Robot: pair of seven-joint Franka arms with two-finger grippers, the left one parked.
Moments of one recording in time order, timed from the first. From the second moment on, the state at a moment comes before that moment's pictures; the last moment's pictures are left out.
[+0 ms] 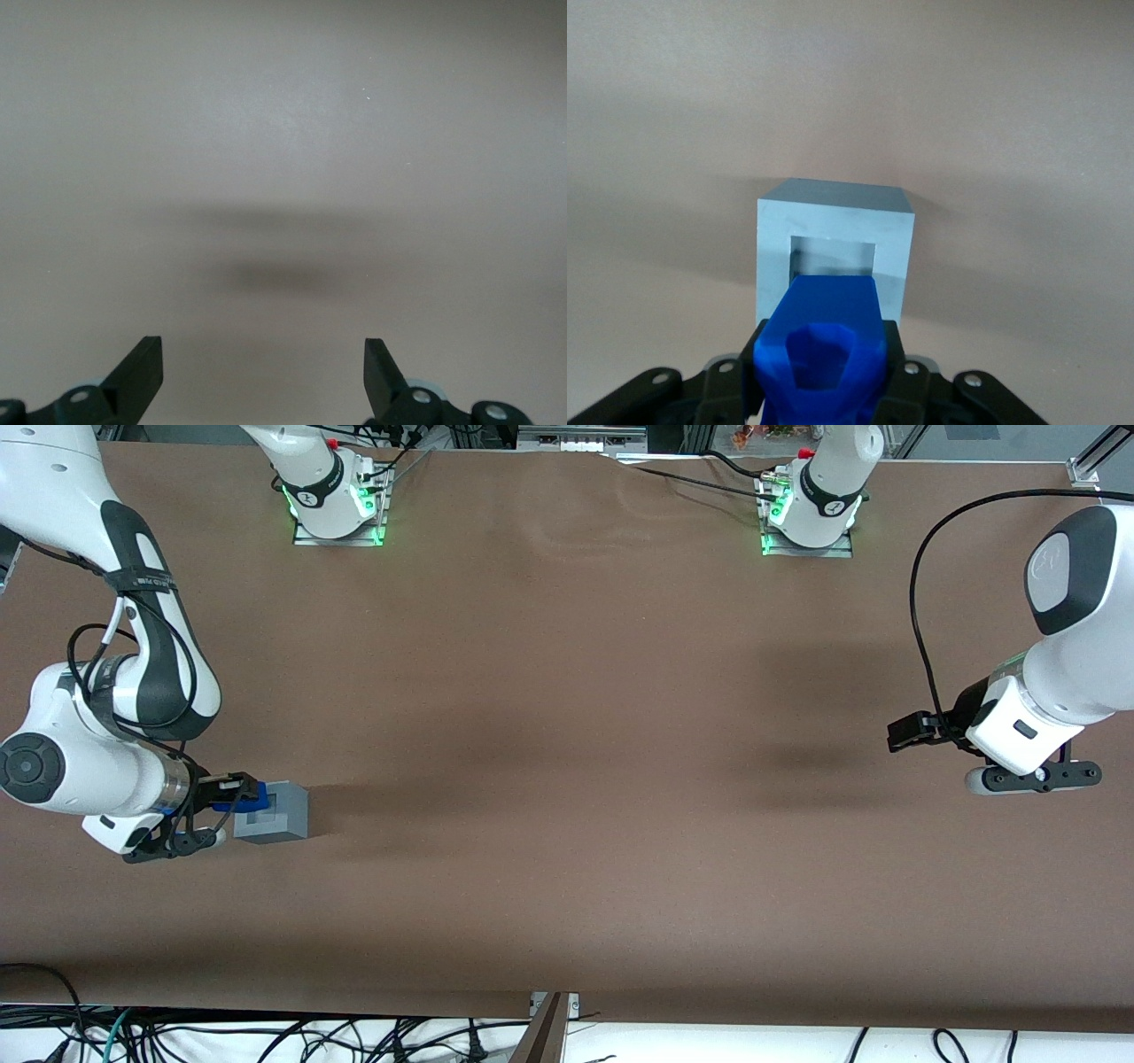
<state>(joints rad) -0.22 0.64 0.27 -1.47 -0.18 1.97 -0.12</state>
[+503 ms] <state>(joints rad) -0.21 0.65 0.27 -1.47 -0.18 1.99 -0.11</state>
